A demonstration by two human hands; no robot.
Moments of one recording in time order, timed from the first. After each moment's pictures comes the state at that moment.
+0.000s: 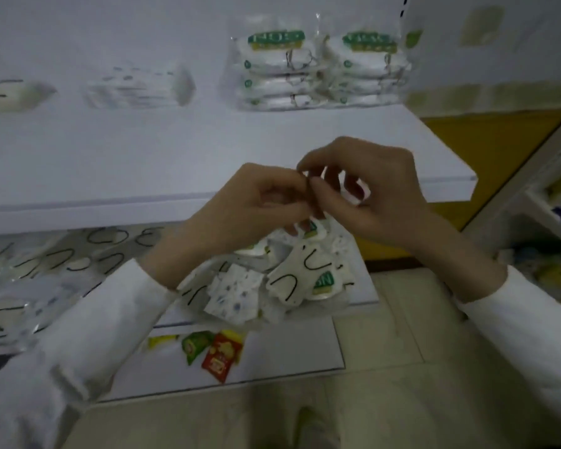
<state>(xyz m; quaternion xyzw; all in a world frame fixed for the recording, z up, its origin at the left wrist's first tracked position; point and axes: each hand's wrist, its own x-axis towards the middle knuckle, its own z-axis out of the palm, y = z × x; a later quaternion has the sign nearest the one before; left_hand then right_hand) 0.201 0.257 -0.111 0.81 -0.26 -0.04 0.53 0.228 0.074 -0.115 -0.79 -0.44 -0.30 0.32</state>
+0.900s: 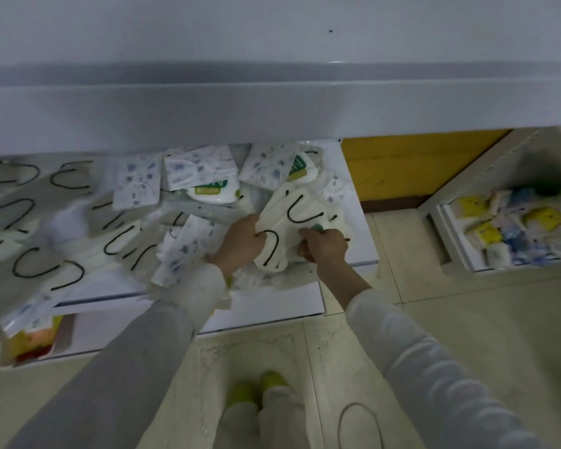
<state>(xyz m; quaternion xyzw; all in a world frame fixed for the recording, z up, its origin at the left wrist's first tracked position) 0.312 0.232 -0.441 0.90 0.06 -0.21 0.39 0.316 0.077 -0.466 -0.79 0.34 0.13 0.50</state>
